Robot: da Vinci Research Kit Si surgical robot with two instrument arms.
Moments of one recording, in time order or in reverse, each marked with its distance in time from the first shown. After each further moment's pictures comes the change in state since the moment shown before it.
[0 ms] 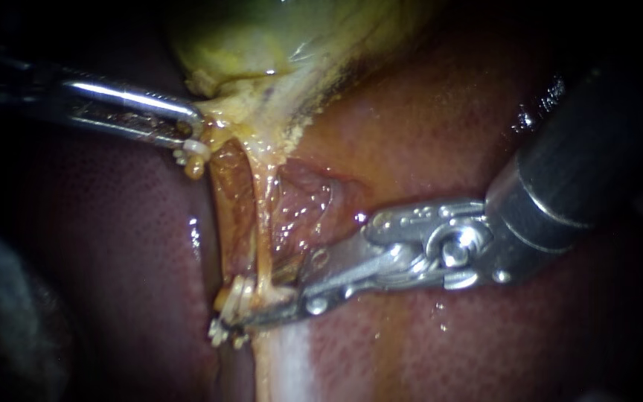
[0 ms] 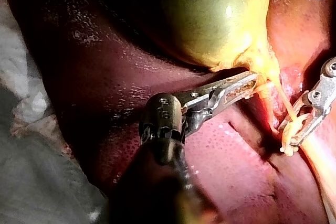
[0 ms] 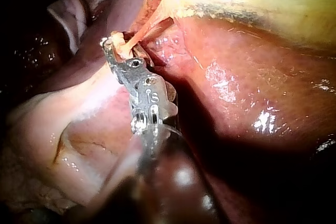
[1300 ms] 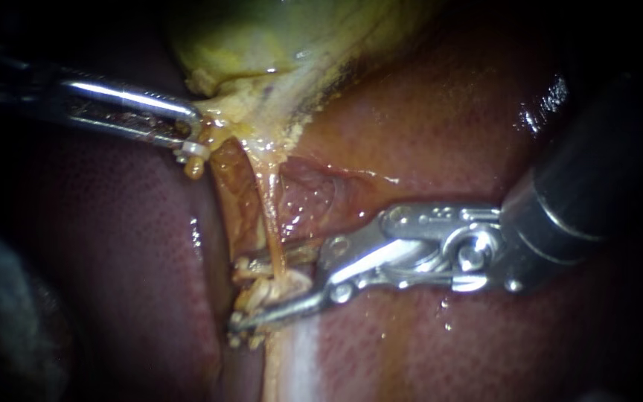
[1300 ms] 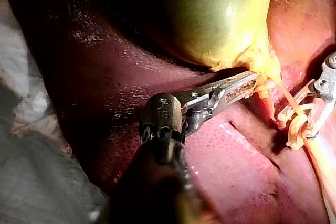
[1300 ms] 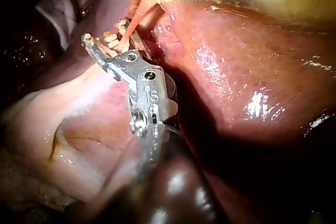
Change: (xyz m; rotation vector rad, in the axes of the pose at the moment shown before) right arm 0.000 0.001 -0.002 0.059 0.179 0.006; left arm 0.000 0.000 0.000 -0.001 -0.001 0.001
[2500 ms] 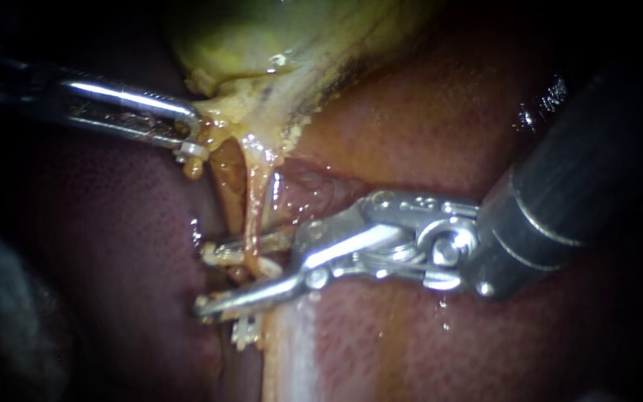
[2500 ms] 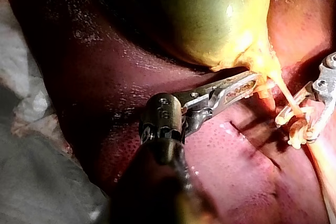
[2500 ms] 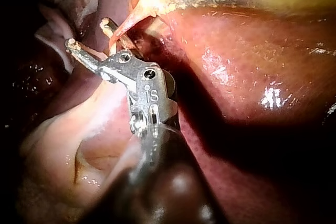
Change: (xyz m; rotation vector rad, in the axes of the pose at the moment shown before) right arm 0.003 -0.001 0.002 0.071 0.119 0.057; left arm 0.000 0.000 0.000 0.000 0.000 0.000
